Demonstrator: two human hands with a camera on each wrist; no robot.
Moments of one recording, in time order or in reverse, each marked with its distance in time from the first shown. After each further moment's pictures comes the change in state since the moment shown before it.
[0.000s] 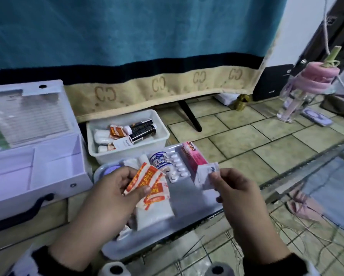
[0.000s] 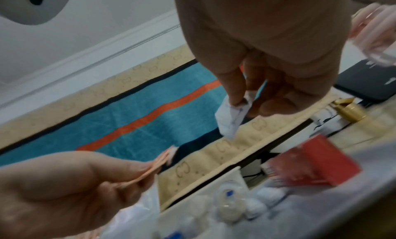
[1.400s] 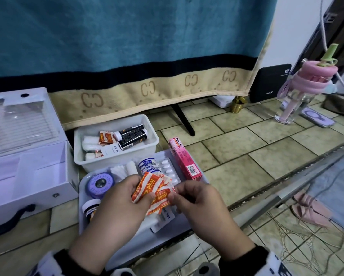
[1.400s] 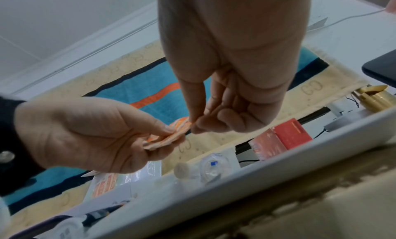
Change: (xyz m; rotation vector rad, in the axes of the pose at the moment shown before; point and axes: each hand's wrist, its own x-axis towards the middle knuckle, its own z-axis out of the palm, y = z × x) left_hand 0.010 0.006 0.044 0.209 0.012 -0.019; right_hand 0.017 0.017 0.013 -0.147 -0.406 -0.109
